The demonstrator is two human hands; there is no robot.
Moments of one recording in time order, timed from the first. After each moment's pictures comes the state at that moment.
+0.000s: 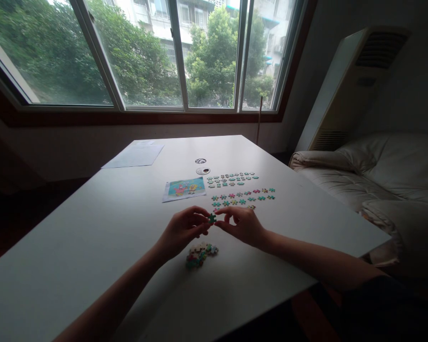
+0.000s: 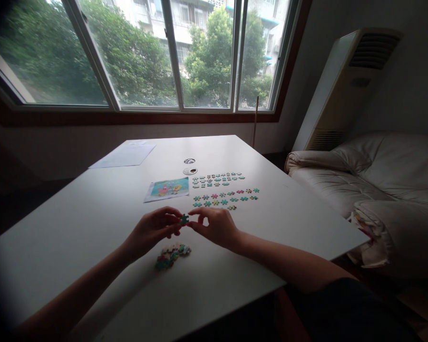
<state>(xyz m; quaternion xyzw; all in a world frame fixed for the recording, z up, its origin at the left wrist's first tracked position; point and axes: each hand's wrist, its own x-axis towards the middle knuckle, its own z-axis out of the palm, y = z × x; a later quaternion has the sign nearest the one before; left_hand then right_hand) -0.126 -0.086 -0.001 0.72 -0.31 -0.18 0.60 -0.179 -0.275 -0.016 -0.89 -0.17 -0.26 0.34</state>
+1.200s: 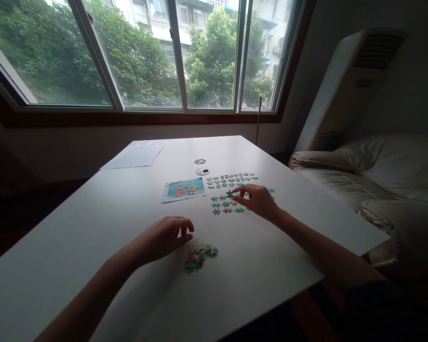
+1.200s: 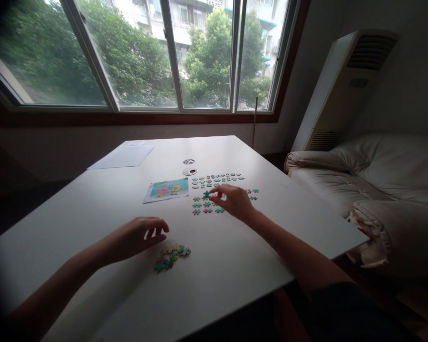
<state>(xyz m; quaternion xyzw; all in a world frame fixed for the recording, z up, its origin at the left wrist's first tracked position) -0.105 -0.049 0.008 0.87 -0.46 -0.08 0.18 -0.151 -0.336 0.006 -0.92 -0.13 -0.28 0.24</state>
